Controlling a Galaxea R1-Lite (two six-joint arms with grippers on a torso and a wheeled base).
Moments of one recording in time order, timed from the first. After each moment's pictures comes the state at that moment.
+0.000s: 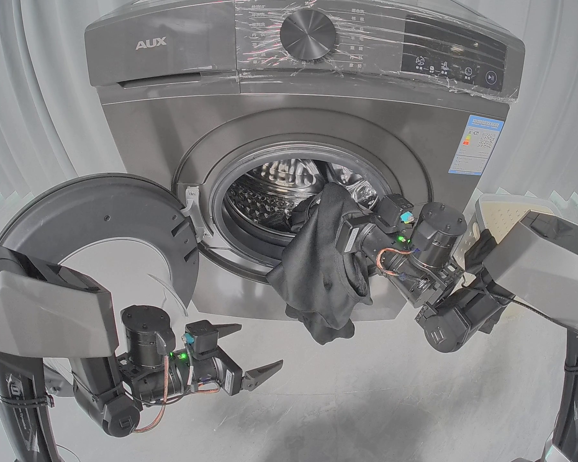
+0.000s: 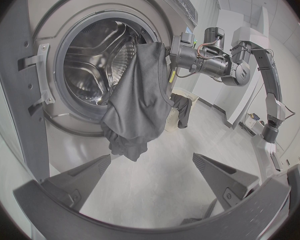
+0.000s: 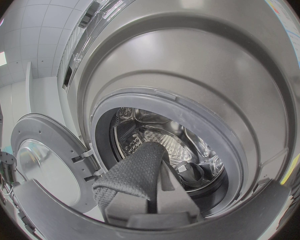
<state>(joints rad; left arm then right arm) -0.50 2.19 -0.32 -1.55 -0.33 0.08 0.56 2.24 -1.02 -1.42 -0.06 0.10</state>
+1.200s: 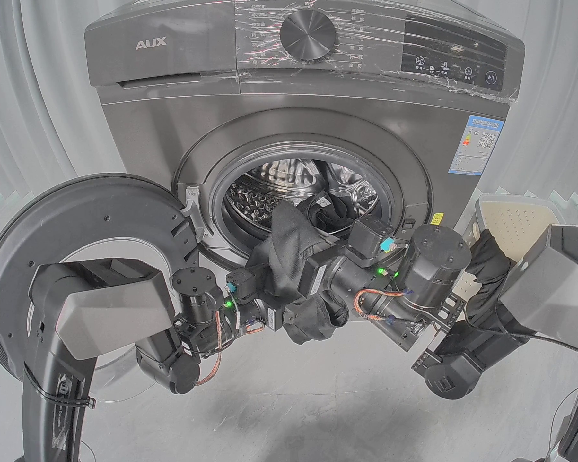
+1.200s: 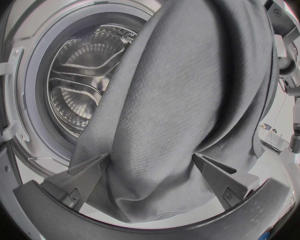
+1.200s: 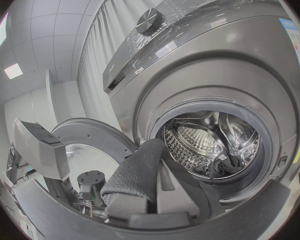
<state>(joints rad) -0.49 2.43 -0.87 -1.54 -0.28 0.03 0.78 2.11 -0.86 -1.43 -0.06 0.11</state>
